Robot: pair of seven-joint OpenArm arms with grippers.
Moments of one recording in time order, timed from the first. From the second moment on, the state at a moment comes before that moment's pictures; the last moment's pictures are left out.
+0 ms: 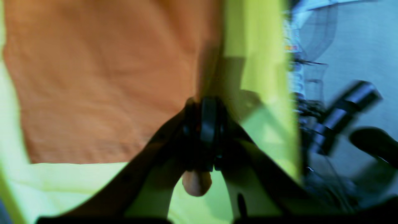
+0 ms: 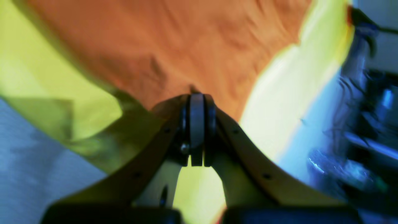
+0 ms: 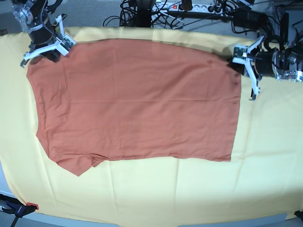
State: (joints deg) left arm -5.1 -77.0 40.7 117.1 -5.9 -40.9 8.5; right arm -43.2 44.9 -6.4 129.6 -15.8 9.5 -40.3
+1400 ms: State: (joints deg) left arm -12.7 -66.8 40.7 105.1 -1.0 -28.0 9.8; right arm -20.6 44.5 -6.5 113.2 -5.1 8.6 -36.1
